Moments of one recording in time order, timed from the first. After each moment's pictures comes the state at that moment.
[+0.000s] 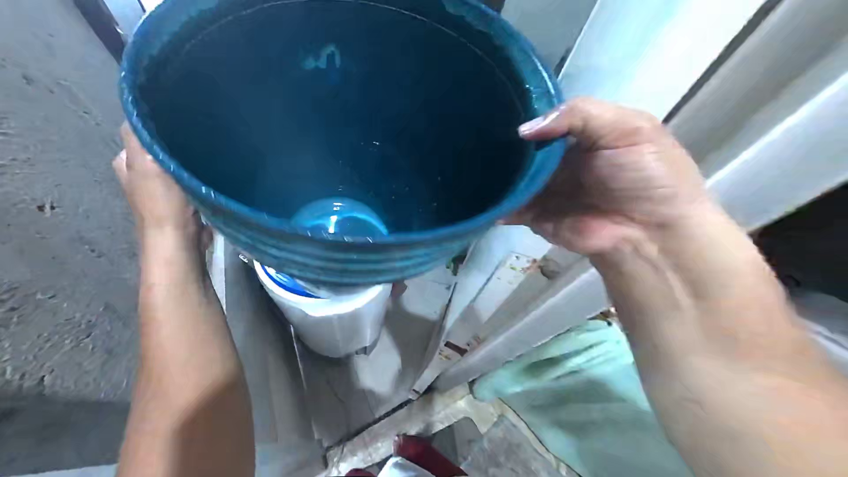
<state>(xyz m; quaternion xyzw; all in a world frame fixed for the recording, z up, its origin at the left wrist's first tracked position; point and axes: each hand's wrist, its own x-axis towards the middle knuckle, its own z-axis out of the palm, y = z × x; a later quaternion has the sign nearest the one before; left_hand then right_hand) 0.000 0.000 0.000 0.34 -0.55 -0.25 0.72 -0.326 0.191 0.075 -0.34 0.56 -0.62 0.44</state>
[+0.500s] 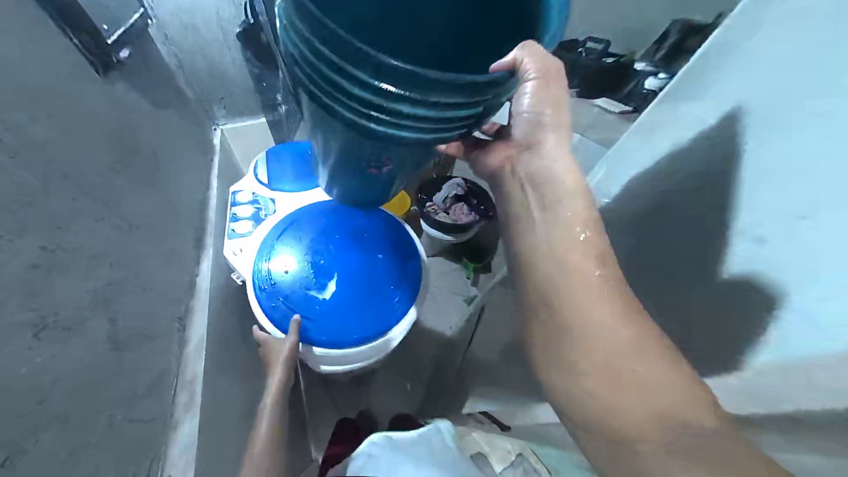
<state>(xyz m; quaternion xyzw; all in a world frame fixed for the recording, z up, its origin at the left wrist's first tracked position) -0.045 -0.037 -0.308 0.78 -0.35 -0.38 0.35 -0.335 -0.063 0.036 -0.18 0.52 -0.74 0.38</state>
